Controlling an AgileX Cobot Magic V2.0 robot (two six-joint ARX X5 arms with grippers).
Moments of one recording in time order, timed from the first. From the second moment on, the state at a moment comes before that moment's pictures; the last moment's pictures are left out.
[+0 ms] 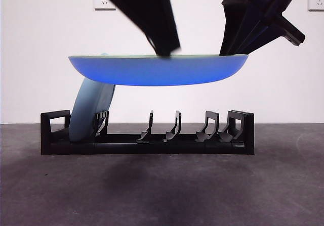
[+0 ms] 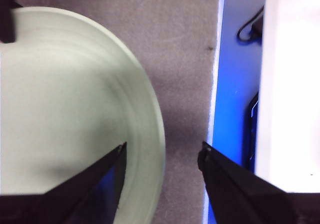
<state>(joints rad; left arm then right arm) -1.26 1.31 1.06 -0.71 -0.25 0.31 0.50 1.40 1.18 -0.83 -0.33 0.17</state>
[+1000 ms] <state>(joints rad) -1.27 1.39 1.06 -0.57 -0.26 0.26 0.40 1.17 1.18 -0.79 -0.20 0.16</state>
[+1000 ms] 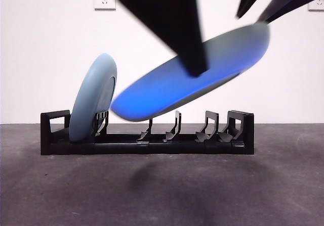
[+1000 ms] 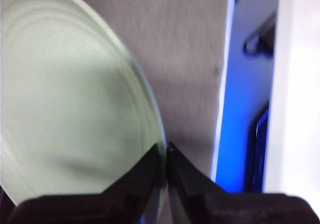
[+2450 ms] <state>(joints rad) -0.58 1.49 1.06 0.32 0.38 -0.33 0.32 0.95 1.18 -0.65 0.13 0.16</state>
